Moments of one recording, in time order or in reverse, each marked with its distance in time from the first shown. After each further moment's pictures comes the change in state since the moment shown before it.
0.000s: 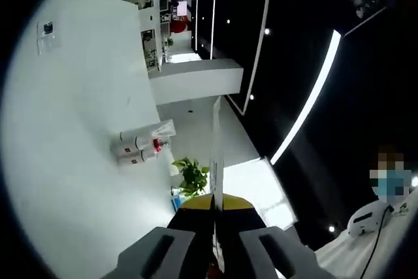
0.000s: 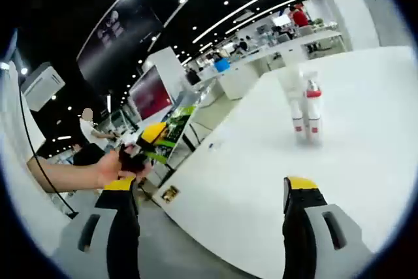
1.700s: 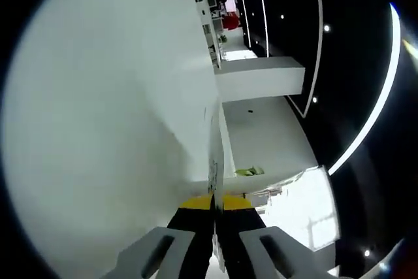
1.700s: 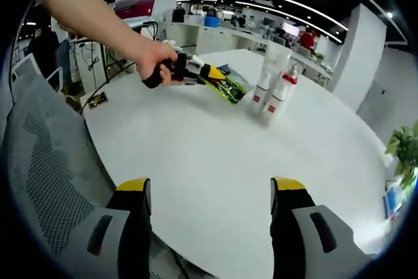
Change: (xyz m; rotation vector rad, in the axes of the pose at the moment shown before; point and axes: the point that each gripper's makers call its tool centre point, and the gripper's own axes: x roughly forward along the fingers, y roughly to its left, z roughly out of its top) left arm 0.110 0.208 0.086 -0.068 0.000 0.390; right arm -0.001 -0.072 -0.068 -0.524 0.281 -0.340
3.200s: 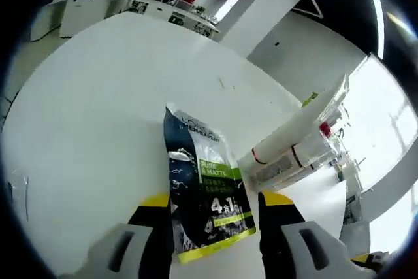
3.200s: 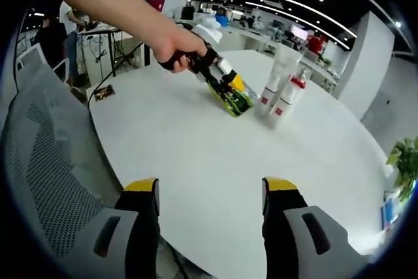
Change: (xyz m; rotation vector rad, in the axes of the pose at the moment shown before) left arm 0.005 0.028 -0.010 0.692 0.212 0.527; right arm 0.000 0.008 0.000 -0.066 0.008 0.030
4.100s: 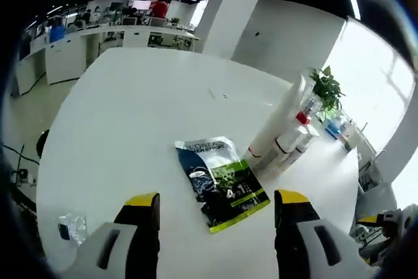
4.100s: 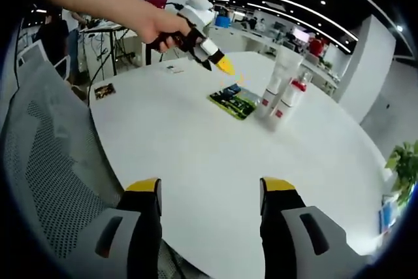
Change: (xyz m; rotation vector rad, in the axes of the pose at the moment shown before) left arm -0.095 0.025 0.010 0.230 -0.055 0.062; right arm 0.000 0.000 0.003 -0.025 -0.010 -0.002
